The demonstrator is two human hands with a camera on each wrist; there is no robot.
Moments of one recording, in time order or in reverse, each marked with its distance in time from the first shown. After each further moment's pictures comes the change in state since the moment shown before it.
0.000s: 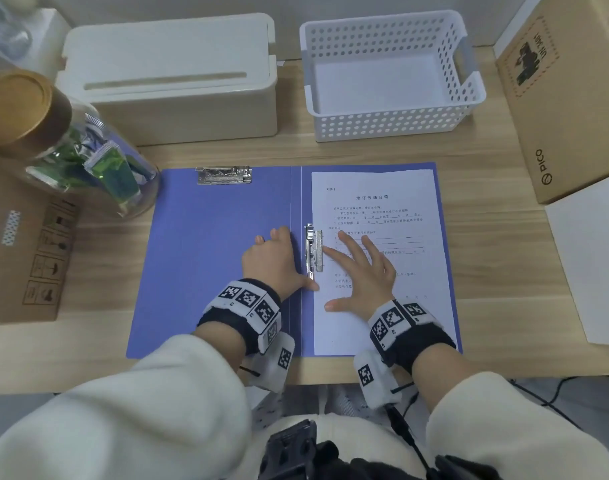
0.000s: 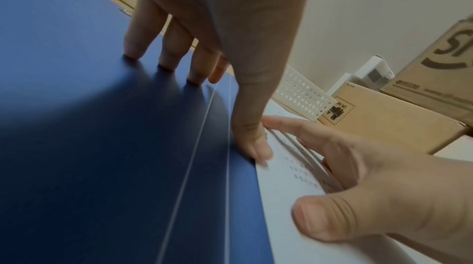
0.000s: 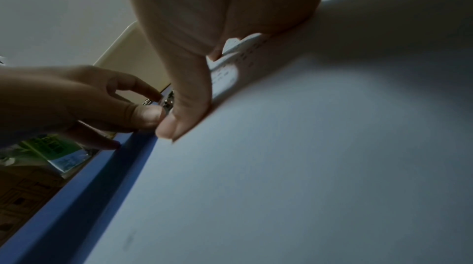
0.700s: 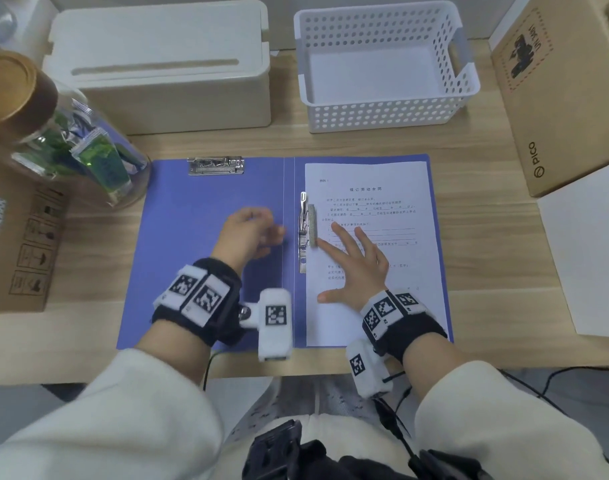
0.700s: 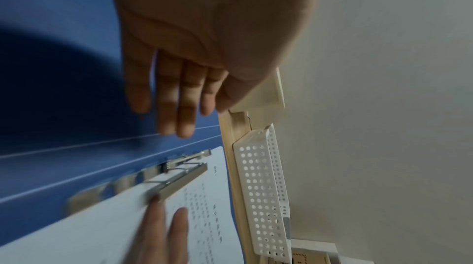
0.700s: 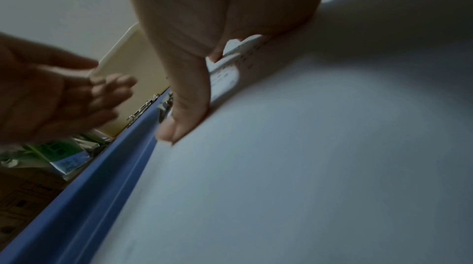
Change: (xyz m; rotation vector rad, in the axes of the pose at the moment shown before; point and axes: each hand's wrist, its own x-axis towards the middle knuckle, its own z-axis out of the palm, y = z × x) left_hand 0.003 -0.021 -0.026 -1.295 -0.059 -0.239; right_hand -0.001 -0.001 -0.001 0.001 -0.004 -0.015
